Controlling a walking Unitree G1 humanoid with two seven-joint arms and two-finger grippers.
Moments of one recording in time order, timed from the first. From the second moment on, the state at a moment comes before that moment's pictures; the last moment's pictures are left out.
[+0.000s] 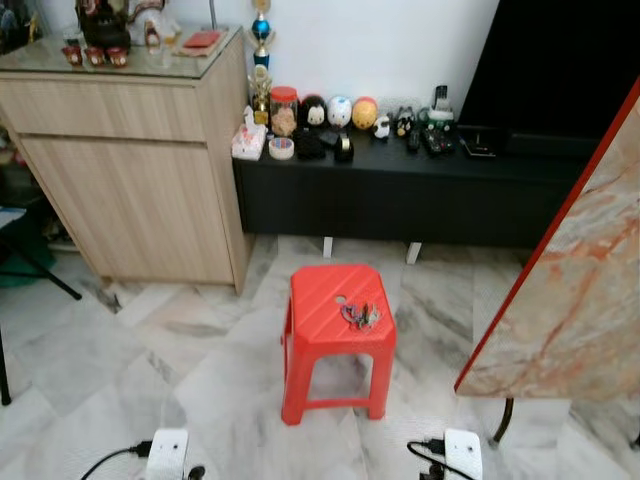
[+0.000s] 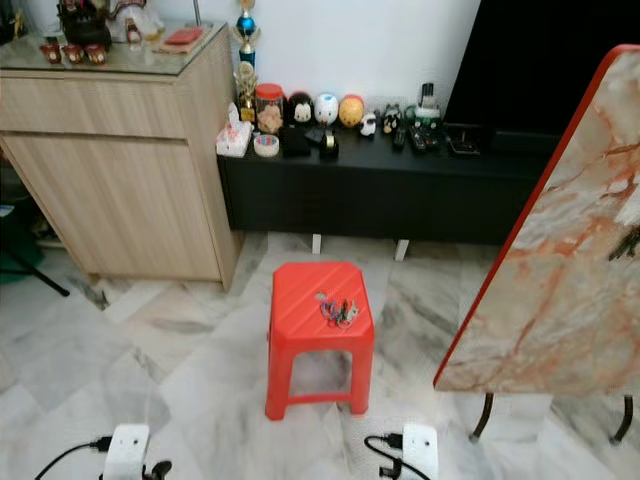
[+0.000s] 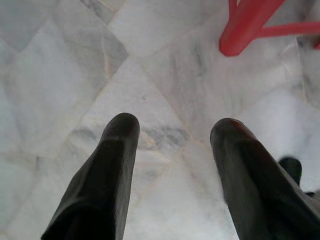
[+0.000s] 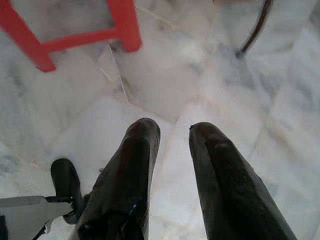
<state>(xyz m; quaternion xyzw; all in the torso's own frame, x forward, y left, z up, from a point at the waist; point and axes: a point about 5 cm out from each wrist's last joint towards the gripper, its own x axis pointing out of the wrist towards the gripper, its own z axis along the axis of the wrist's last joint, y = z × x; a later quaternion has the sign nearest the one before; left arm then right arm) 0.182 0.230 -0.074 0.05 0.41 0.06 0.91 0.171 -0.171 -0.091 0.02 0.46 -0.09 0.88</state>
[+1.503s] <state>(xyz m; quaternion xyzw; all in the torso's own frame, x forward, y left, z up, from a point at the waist) 0.185 0.229 -0.072 0.04 0.41 0.05 0.91 0.173 -0.168 -0.090 0.01 0.46 -0.08 0.88</state>
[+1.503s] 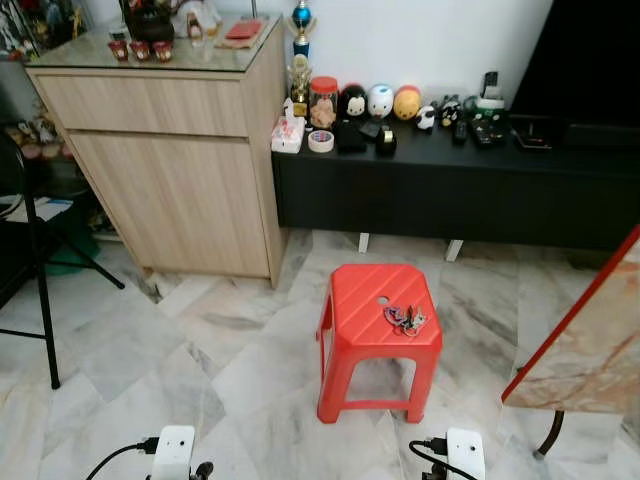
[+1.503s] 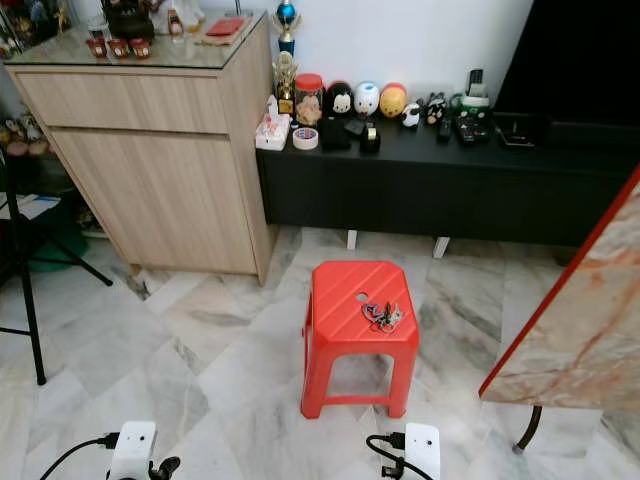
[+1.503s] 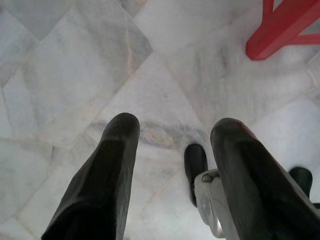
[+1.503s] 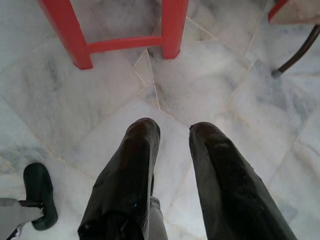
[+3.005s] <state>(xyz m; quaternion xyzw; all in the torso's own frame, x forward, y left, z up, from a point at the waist) 0.191 0.218 -0.072 0.03 0.40 0.04 0.91 0.193 -0.166 -0.079 0.02 0.41 -0.07 0.91</state>
